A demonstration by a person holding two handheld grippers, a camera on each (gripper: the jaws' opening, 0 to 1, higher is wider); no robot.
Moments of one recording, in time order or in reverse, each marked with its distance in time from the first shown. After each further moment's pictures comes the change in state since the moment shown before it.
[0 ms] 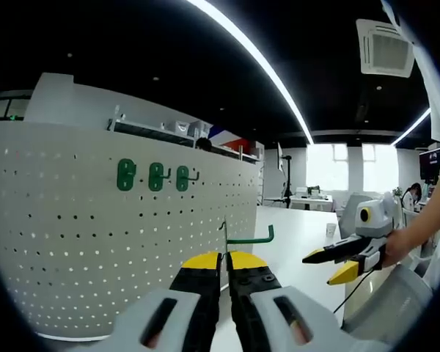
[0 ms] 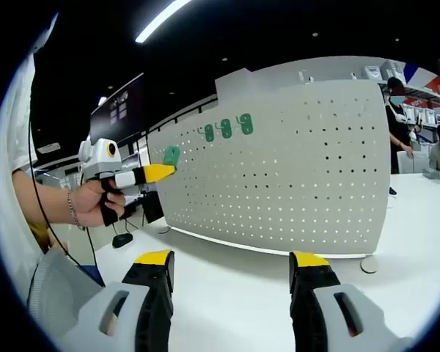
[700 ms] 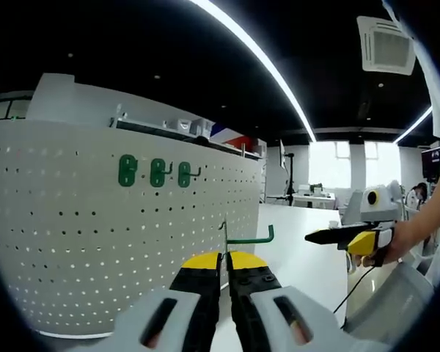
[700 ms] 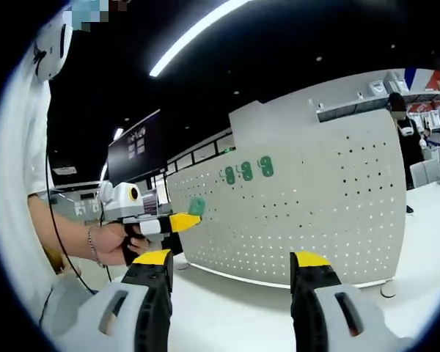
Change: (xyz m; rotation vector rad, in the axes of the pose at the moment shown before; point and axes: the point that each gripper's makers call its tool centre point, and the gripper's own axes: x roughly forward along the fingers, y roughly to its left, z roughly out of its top) left arm -0.001 0.001 -0.004 0.008 0.013 0.022; right arm 0.005 0.026 0.046 0.028 -0.187 0.104
